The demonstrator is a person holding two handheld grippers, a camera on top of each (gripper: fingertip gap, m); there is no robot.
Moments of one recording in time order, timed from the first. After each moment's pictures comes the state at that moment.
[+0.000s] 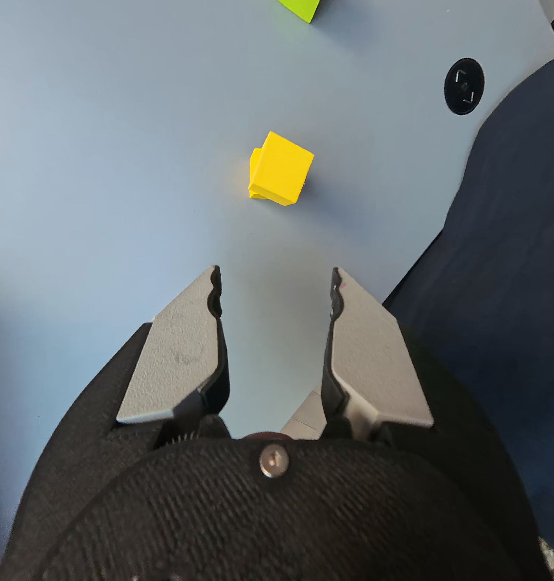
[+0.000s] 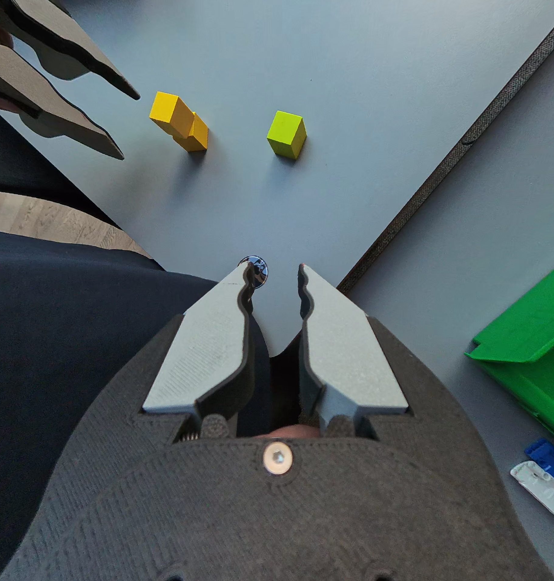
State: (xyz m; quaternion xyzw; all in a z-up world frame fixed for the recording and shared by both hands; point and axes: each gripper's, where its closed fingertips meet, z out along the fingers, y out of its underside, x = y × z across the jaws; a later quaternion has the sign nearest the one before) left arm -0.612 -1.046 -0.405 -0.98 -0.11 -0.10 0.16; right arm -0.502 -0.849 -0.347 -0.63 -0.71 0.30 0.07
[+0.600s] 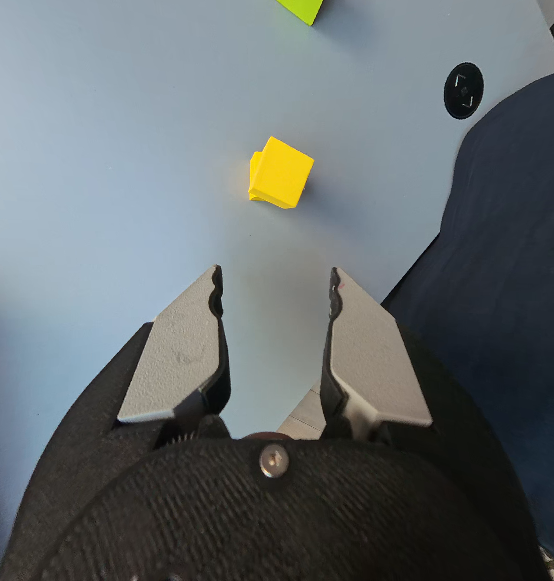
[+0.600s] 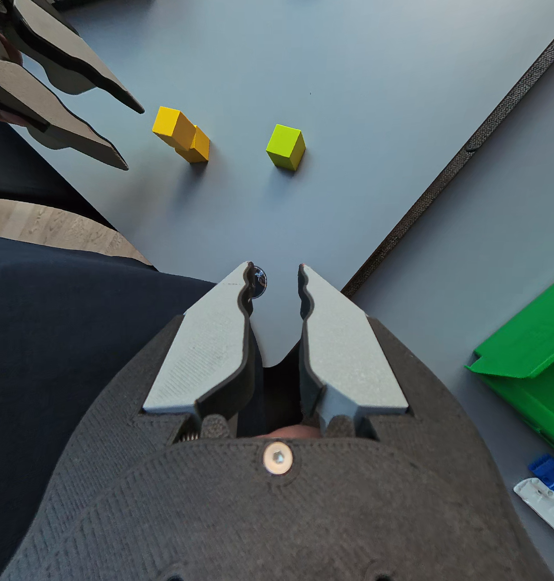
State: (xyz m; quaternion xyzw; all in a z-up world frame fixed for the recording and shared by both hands) left arm -0.611 -1.044 -0.403 -0.98 -0.11 -0.10 0.16; right arm -0.511 -0.848 -0.347 -0.63 -0.71 0.32 0.07
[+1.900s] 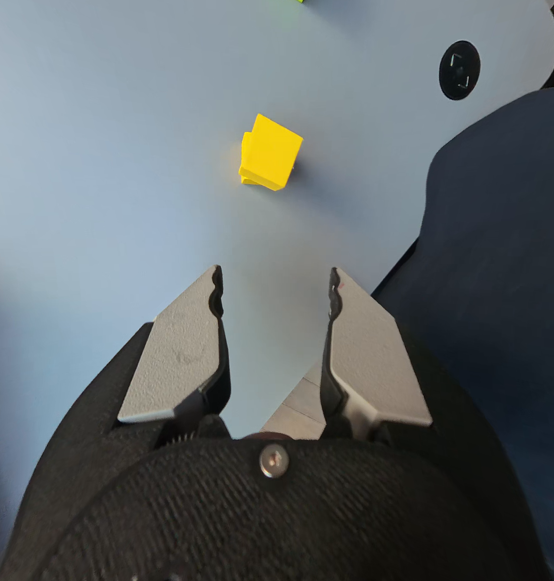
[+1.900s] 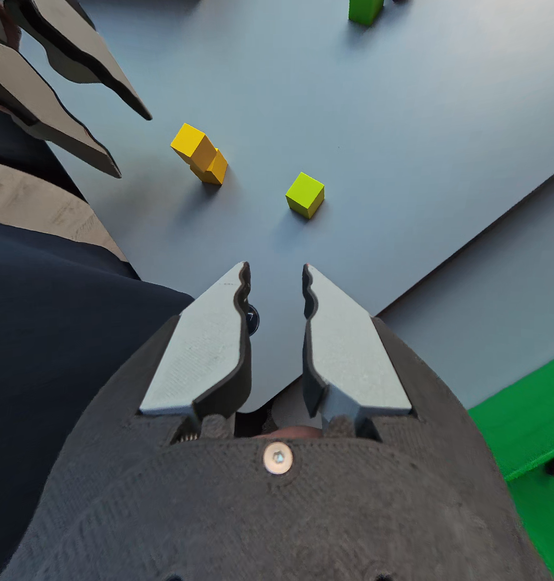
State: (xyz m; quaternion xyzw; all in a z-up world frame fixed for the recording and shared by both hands) left arm -0.605 -1.053 -0.399 -0.98 -0.11 -0.10 0.15; right arm -0.548 -0.869 -0.348 -0.55 -0.77 0.32 0.09
